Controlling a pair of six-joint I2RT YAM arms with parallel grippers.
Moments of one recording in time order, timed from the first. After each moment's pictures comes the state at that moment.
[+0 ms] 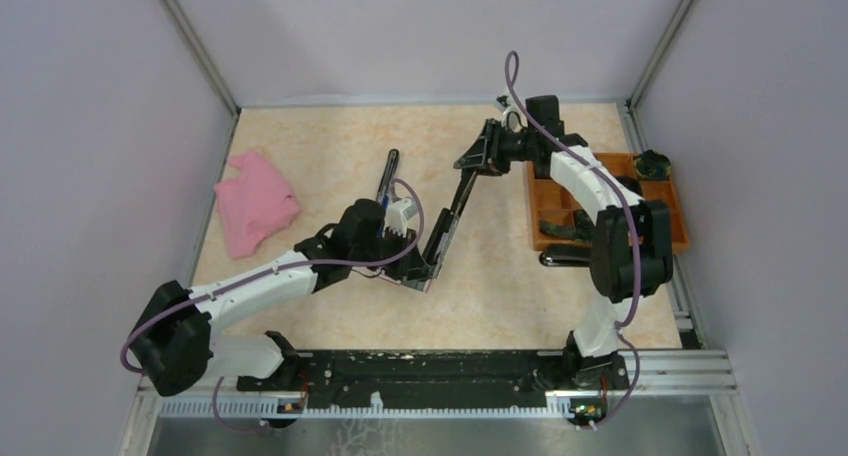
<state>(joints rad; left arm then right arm) -0.80 1.26 0.72 -0.07 0.39 -0.51 0.21 1.74 1.38 -0.32 -0.84 0.54</state>
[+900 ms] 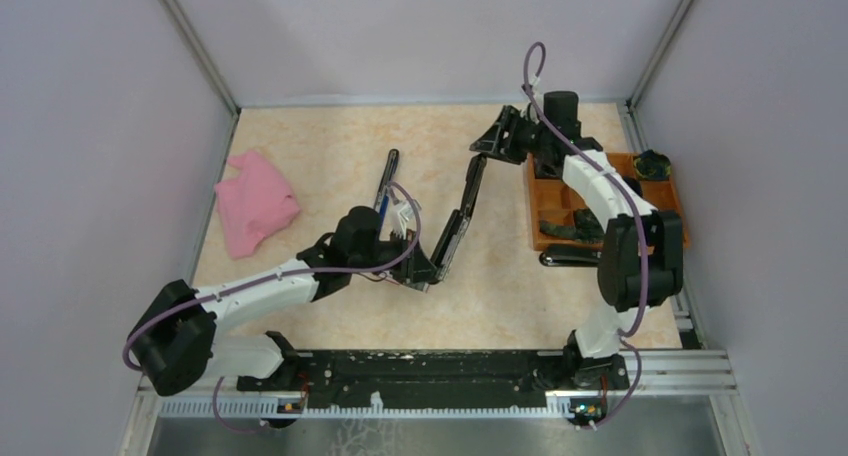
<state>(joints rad) -0.82 1.26 0.62 0.20 0.51 -0.64 0.17 1.72 1.36 -0.21 -0.67 0.54</state>
